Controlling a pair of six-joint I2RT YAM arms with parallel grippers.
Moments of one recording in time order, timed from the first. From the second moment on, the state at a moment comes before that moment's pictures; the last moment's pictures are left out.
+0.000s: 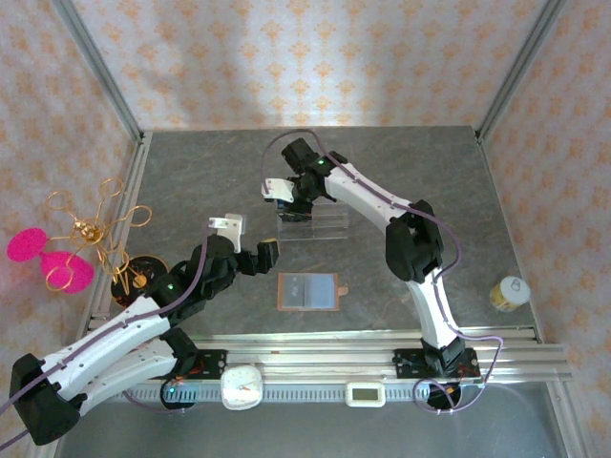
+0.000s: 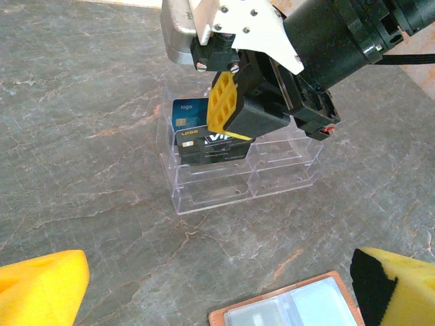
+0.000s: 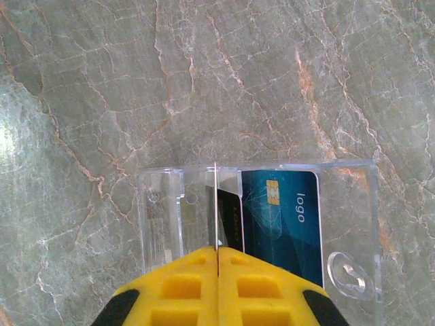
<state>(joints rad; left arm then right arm) -0.70 0.78 0.58 -0.28 -0.29 -0.46 0.68 2.19 1.99 -0.94 -0.24 -0.86</state>
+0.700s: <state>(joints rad) -0.70 0.79 0.58 -0.28 -0.28 -0.46 0.68 2.19 1.94 -0.85 -0.20 -0.76</state>
